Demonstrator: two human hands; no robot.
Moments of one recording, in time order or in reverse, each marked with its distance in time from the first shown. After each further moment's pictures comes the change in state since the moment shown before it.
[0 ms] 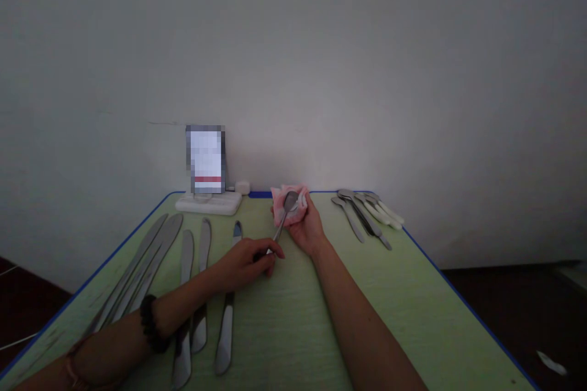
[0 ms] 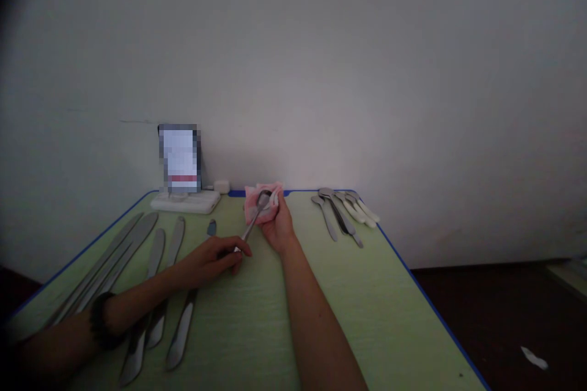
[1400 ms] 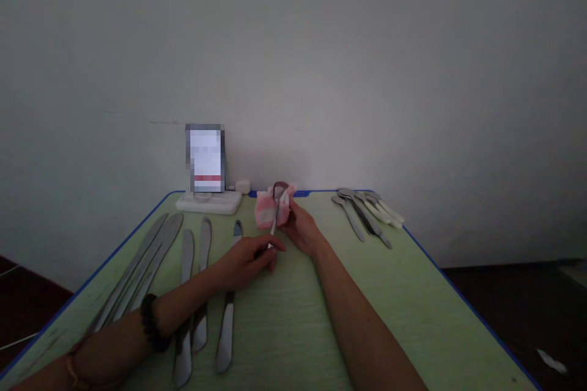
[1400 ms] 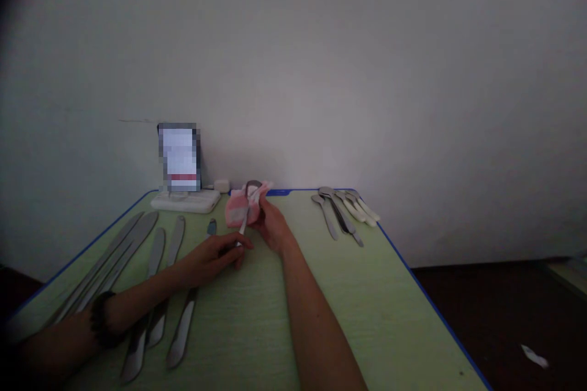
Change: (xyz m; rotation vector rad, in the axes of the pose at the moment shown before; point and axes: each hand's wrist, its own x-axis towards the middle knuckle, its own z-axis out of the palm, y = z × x) left_hand 0.001 0.001 0.000 0.050 0.042 0.005; right_hand -0.003 0.011 -0.001 -0.255 0.002 0.053
